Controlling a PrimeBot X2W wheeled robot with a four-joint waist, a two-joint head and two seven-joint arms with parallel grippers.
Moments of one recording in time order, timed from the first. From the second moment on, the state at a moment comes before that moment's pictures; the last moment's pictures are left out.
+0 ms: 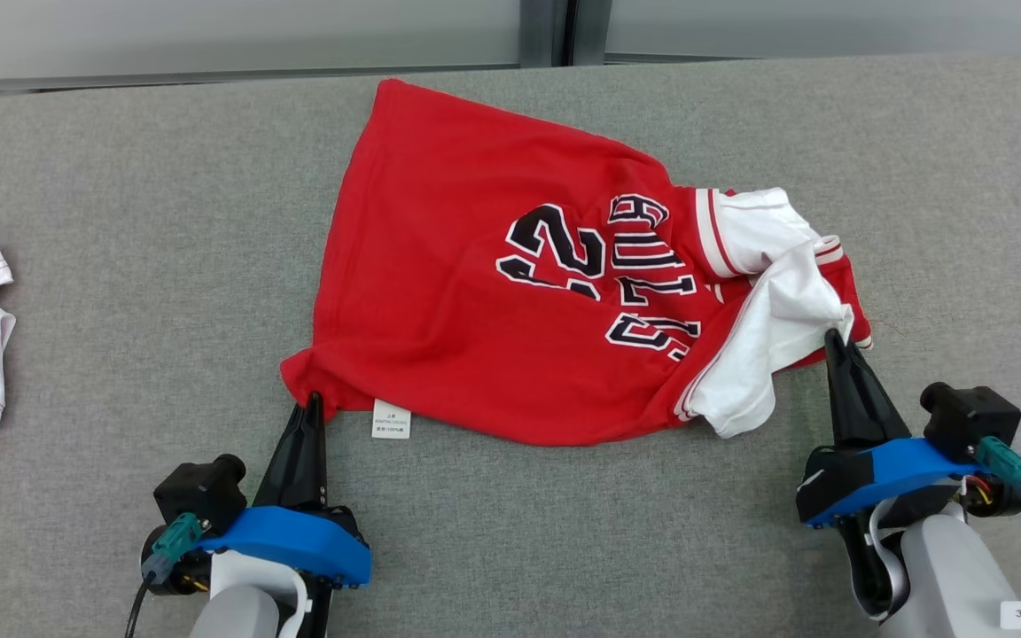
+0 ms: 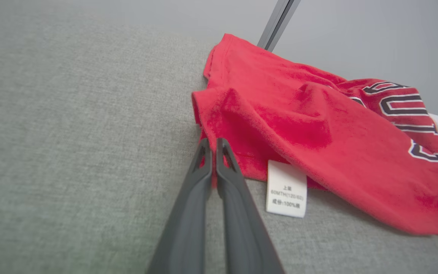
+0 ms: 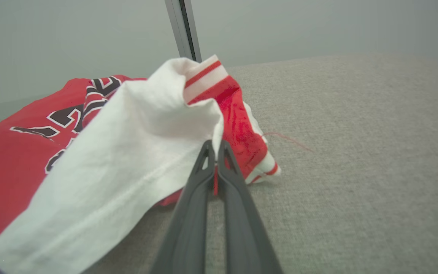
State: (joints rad) left arm -0.22 0.05 -0.16 0.51 -0.39 -0.13 -0.26; right arm -0.34 -0.05 -0.05 0.52 0.17 0.13 -0.26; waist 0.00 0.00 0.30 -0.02
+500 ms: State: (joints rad) left arm -0.25 0.08 -0.05 0.20 -0.28 -0.13 -0.26; right arm -0.33 -0.05 -0.06 0.19 0.33 0.13 -0.26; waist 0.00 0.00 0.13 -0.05
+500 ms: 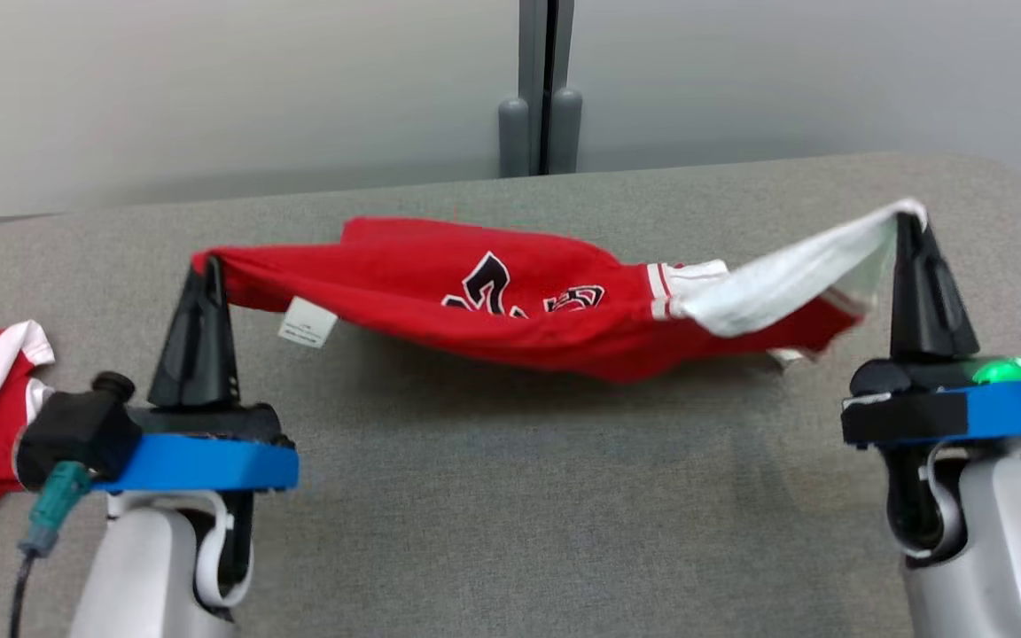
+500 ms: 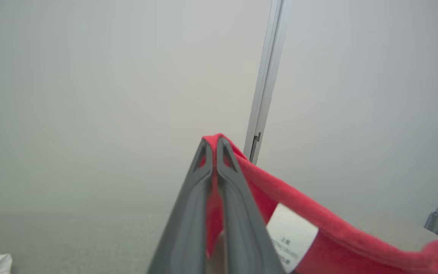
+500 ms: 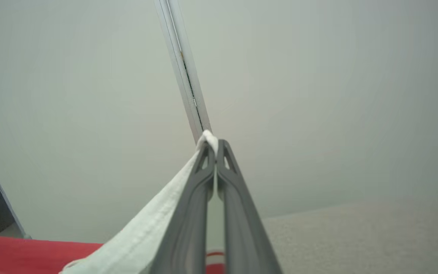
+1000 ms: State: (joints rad) left arm -0.76 0.27 -0.10 0.20 -0.19 -0.13 -0.17; right arm -0.76 -0.28 -0.07 0.02 0.36 0.13 -0.26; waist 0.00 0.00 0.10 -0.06
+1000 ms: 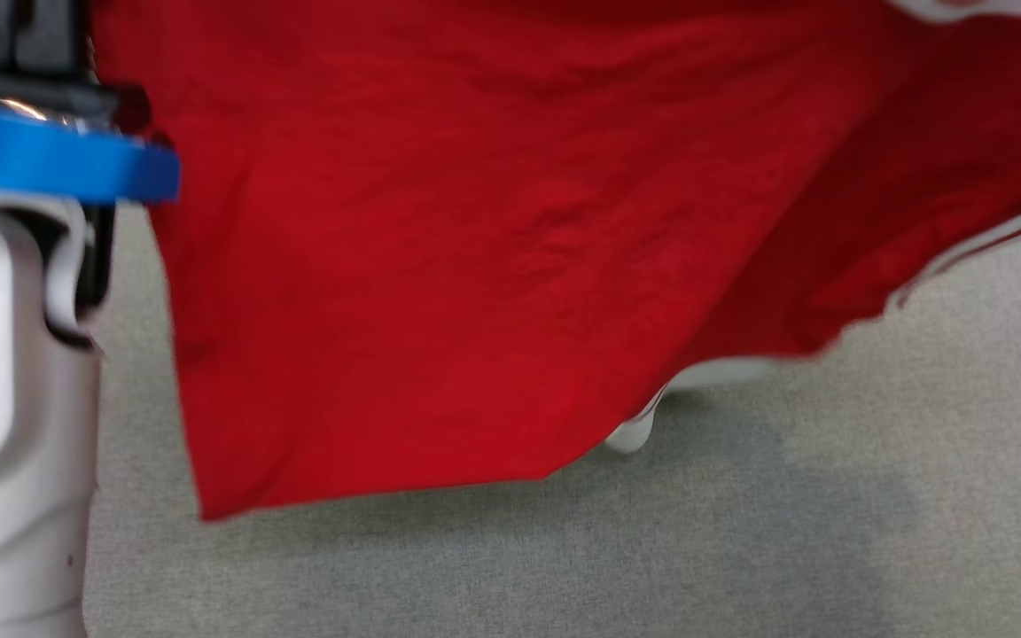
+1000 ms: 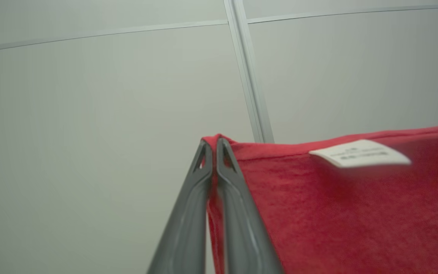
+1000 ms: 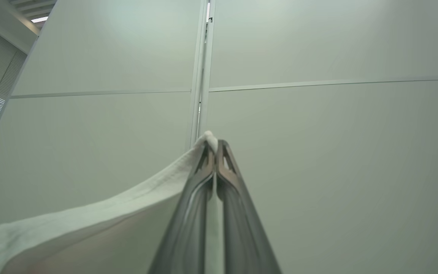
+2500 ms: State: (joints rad) left arm -0.35 0.05 -0.02 0.79 -0.25 -0.06 -0.26; right arm -0.29 -0.26 0.09 0.46 0.44 0.13 -0.26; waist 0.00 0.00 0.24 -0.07
